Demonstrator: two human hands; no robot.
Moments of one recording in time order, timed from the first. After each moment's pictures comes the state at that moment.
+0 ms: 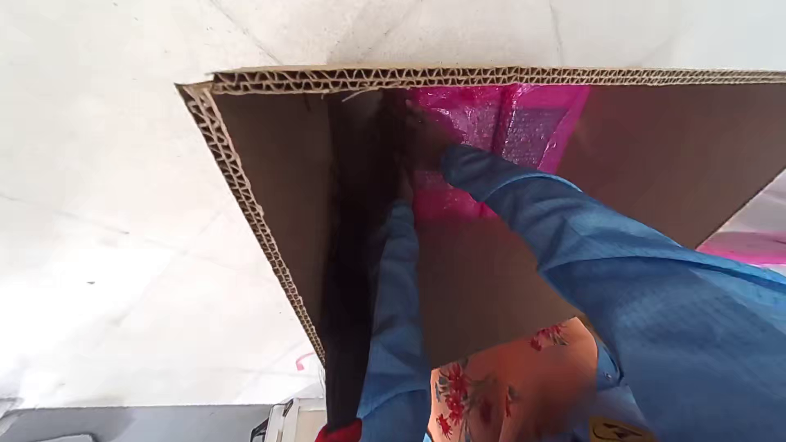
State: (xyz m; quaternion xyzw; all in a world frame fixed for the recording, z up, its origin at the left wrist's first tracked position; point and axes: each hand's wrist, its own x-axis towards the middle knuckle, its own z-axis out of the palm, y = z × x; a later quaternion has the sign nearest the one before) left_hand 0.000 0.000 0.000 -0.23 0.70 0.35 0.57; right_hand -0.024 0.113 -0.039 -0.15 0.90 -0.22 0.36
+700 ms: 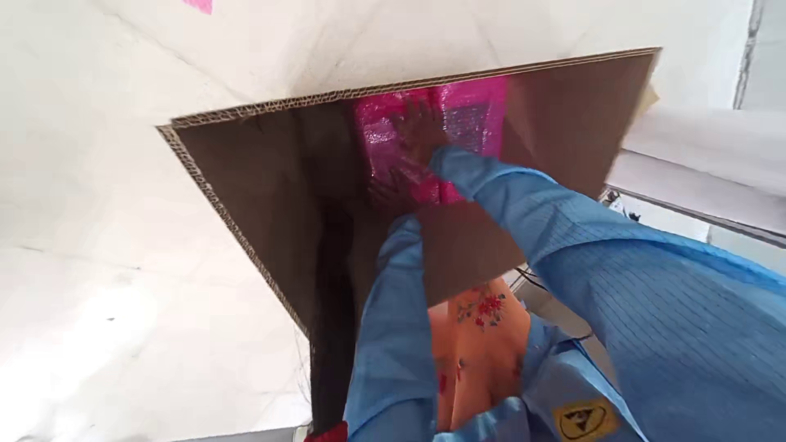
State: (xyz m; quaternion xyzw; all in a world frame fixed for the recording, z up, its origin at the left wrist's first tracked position) left_hand 0.097 0.024 0.012 0.08 0.85 0.07 0.52; right_hand 0.007 0.171 0.042 0.15 0.89 -0.20 0.38
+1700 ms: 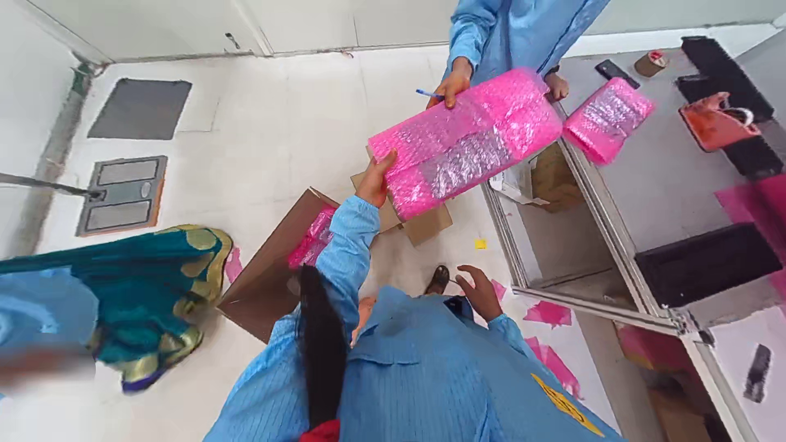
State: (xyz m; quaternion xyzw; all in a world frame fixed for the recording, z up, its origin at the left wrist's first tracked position) left_hand 0.342 0.256 0.659 0.25 0.51 0.49 0.66; right_hand 0.615 0.044 0.555 0.67 0.56 -0.45 -0.20
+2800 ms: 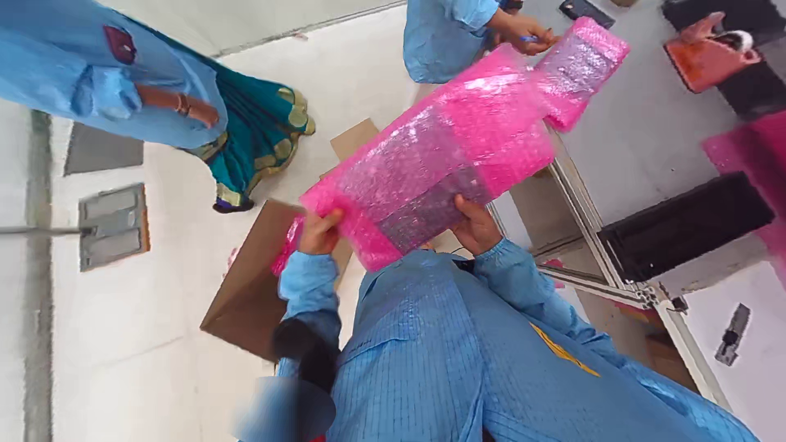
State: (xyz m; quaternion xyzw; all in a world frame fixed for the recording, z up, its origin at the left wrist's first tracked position) left_hand 0.423 0.206 0.640 0.37 0.39 0.60 0.59; right_hand 0.712 0.187 0.658 0.35 0.14 -0.72 -0.58
